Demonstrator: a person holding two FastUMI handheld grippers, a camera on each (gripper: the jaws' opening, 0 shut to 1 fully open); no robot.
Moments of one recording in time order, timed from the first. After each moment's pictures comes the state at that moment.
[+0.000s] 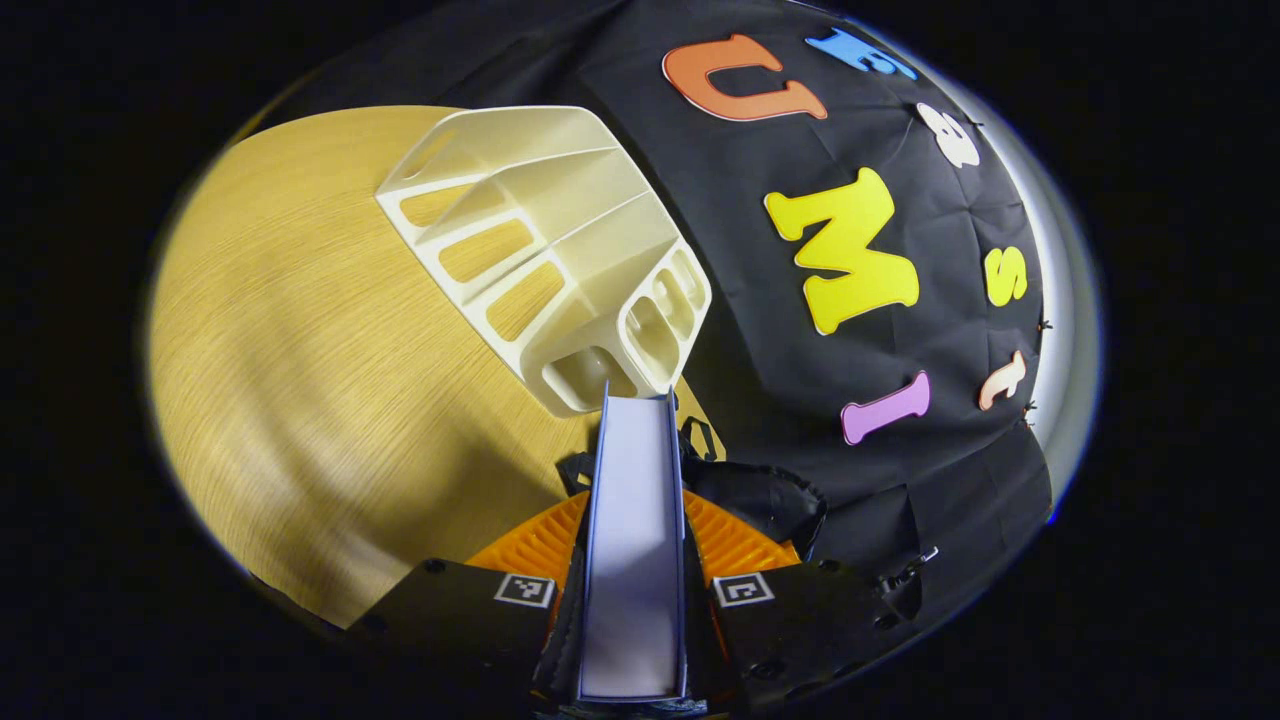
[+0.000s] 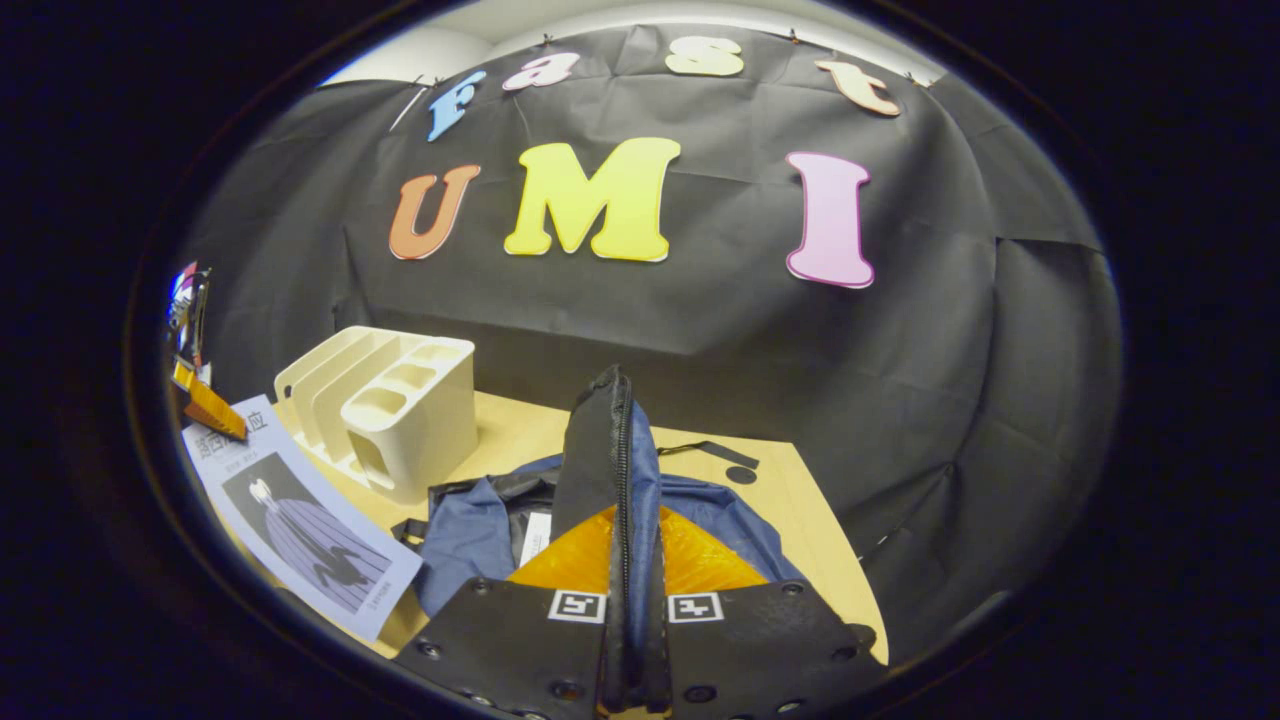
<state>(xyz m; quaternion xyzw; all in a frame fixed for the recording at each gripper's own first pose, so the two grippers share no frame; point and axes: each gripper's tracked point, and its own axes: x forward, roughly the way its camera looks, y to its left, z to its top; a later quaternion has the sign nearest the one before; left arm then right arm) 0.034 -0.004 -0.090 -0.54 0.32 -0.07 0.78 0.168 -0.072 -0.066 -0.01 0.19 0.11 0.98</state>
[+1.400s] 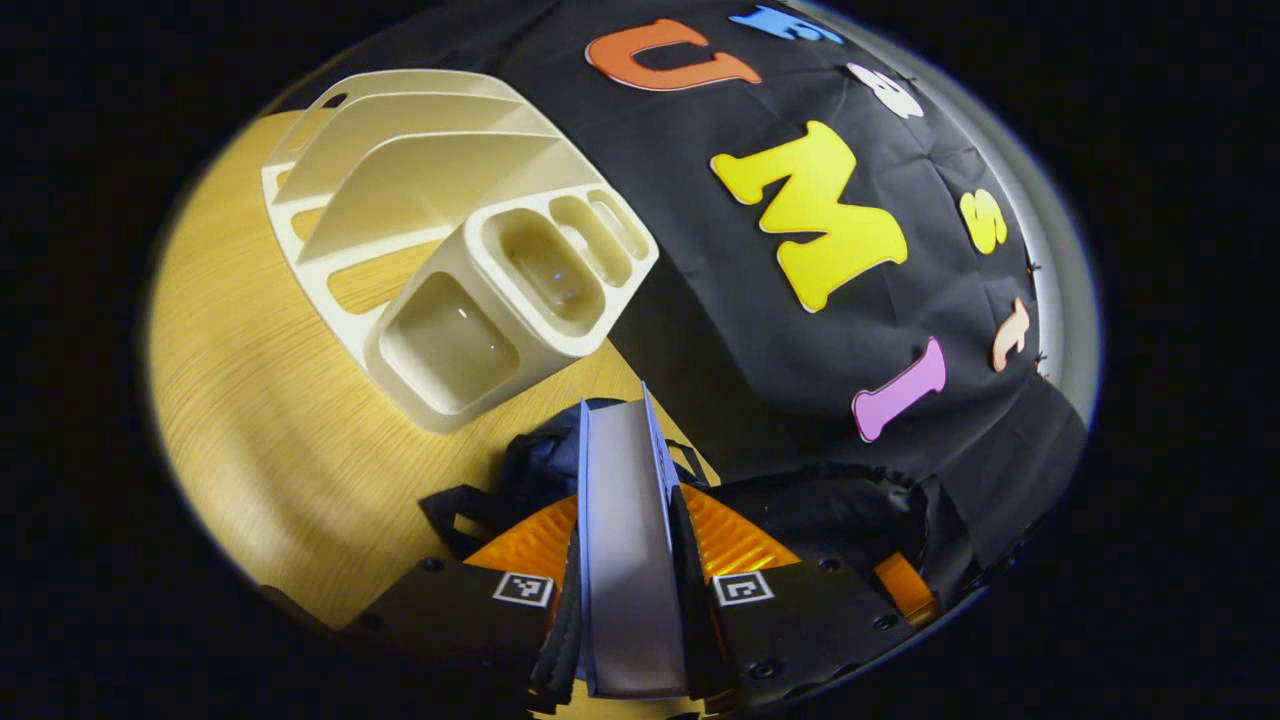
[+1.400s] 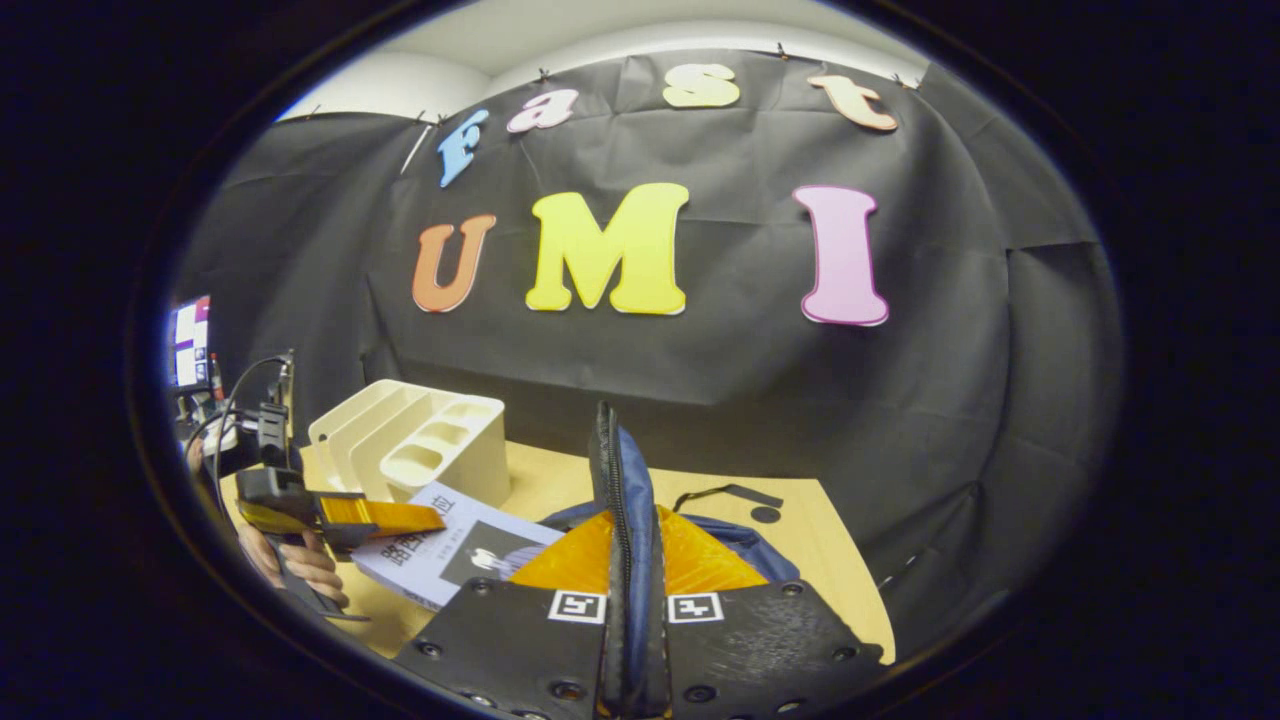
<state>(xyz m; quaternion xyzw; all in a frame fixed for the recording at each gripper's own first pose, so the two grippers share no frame) 0.150 -0.144 -0.138 -0.46 0.23 -0.08 0.85 0.166 -0.057 -0.014 0.02 0.13 0.16 0.98</state>
